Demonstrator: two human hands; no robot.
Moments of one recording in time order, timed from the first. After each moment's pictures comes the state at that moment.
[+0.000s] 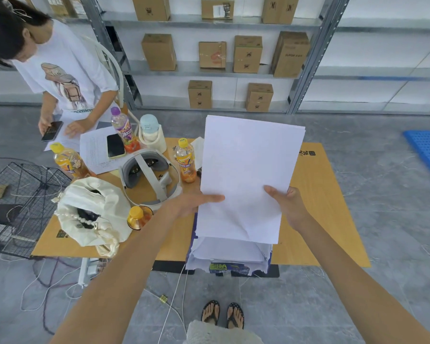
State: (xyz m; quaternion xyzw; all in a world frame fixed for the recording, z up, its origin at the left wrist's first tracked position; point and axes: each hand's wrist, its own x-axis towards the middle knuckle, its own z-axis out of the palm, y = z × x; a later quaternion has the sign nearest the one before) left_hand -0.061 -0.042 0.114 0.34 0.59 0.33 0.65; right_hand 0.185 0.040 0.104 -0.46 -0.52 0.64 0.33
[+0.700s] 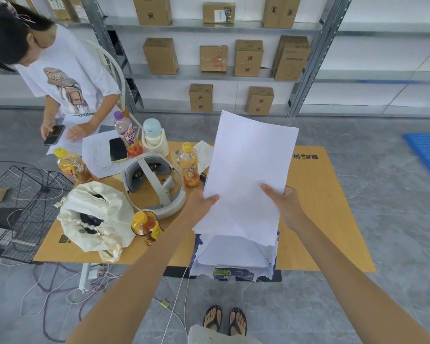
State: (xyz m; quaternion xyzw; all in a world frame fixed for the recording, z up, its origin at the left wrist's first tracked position) left_hand -0.046 -0.049 0.112 0.38 0.70 0.43 0.42; right_hand 0.156 0.042 0.110 -0.50 -0.48 0.63 0.35
